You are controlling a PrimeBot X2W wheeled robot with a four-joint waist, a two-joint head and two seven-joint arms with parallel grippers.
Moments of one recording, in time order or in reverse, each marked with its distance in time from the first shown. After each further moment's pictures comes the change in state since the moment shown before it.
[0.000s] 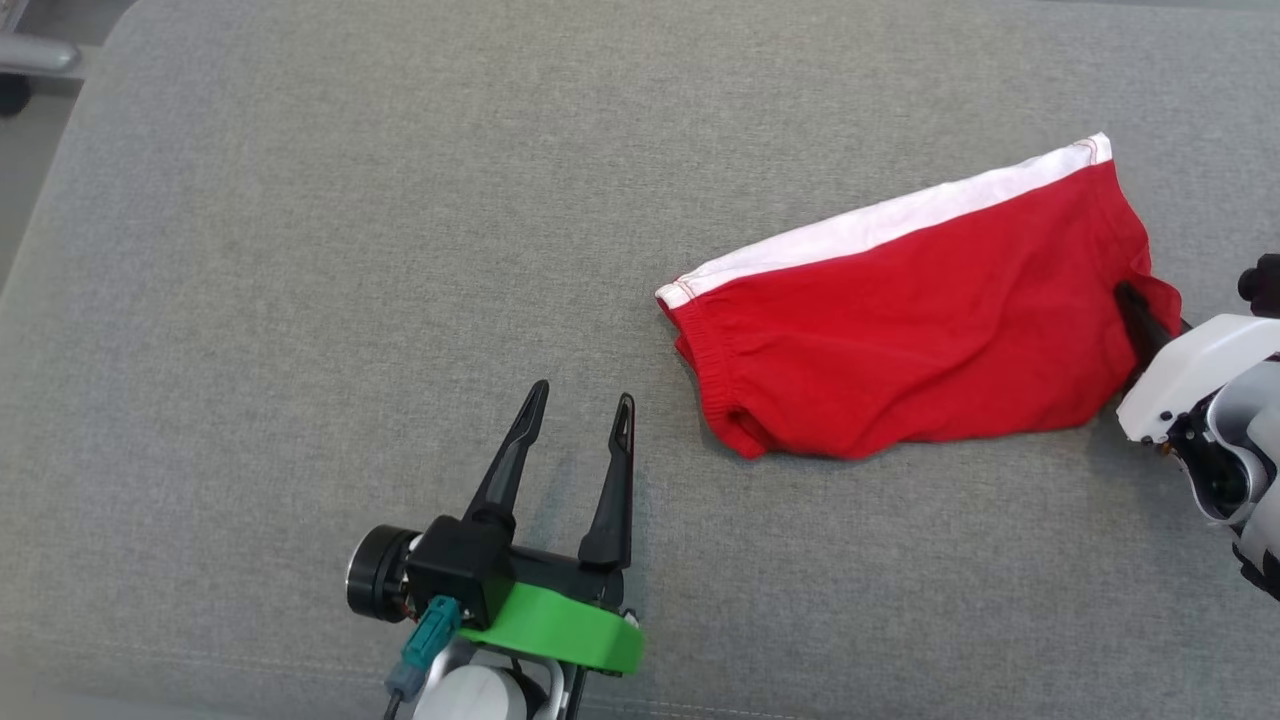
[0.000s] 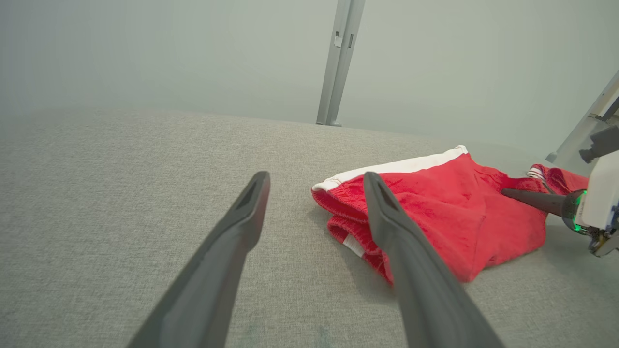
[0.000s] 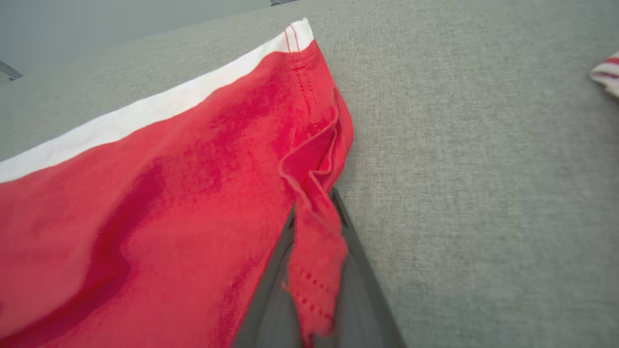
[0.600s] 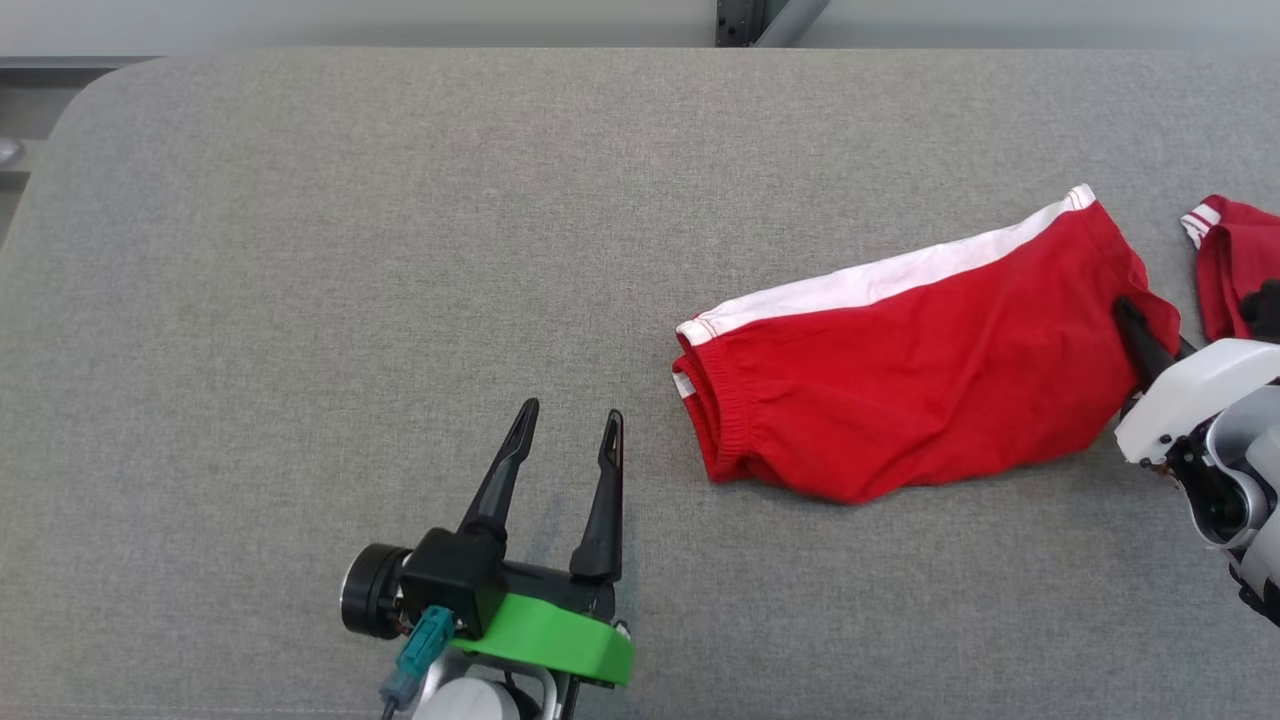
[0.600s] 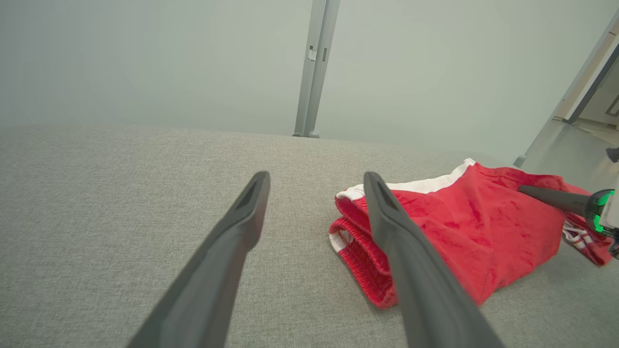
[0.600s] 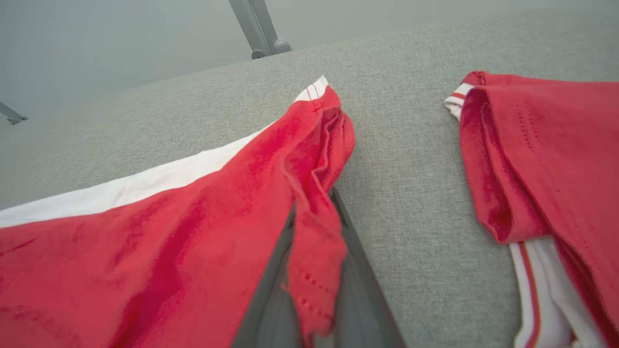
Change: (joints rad) left arm 0.030 0.000 0.019 0.013 -0.001 -0.002 0.000; right arm 0.103 -0.017 -0.125 -0.095 -0.081 0.000 -0.012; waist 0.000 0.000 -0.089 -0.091
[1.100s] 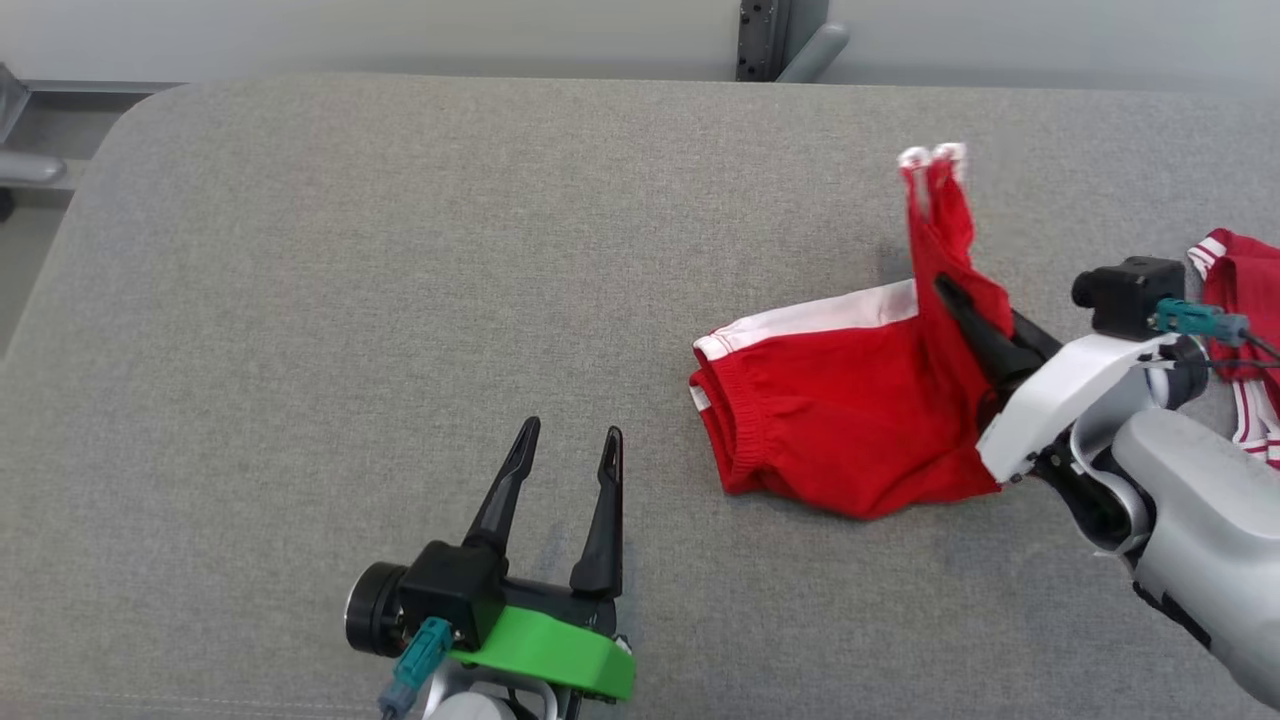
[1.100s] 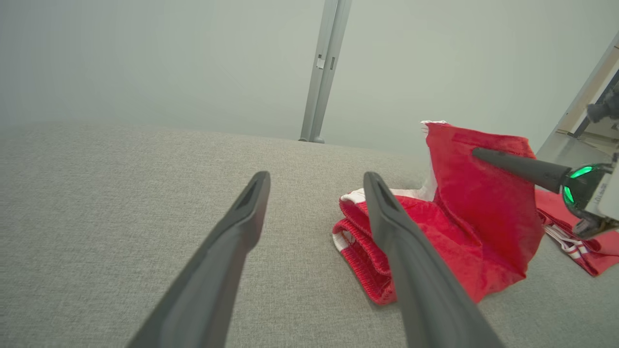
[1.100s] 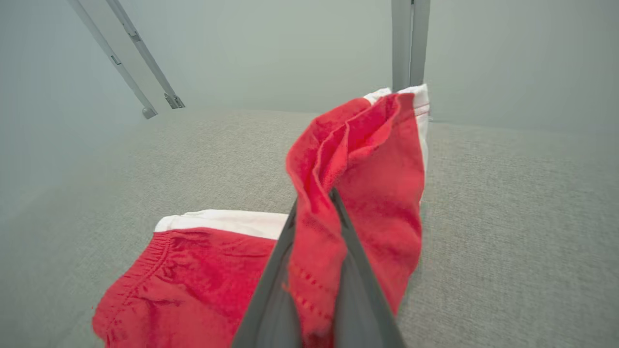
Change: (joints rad) left arm 0.022 0.000 -0.003 0.004 -0.029 0.001 0.000; right arm 0.007 0.048 0.005 -0.283 -0.212 0.000 0.003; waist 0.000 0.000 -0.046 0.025
